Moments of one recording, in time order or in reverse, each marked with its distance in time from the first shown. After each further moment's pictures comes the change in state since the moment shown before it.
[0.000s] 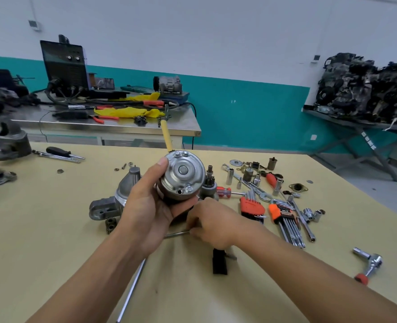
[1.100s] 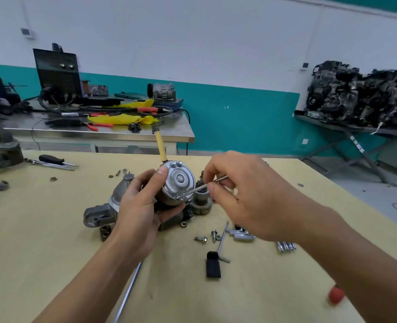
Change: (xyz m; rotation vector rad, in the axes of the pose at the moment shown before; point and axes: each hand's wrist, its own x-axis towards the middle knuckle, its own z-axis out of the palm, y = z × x) left_hand 0.007 -0.004 -0.005 0.132 0.167 0.120; right_hand -0.089 -0.040 -0.107 0.069 0.482 -0.093
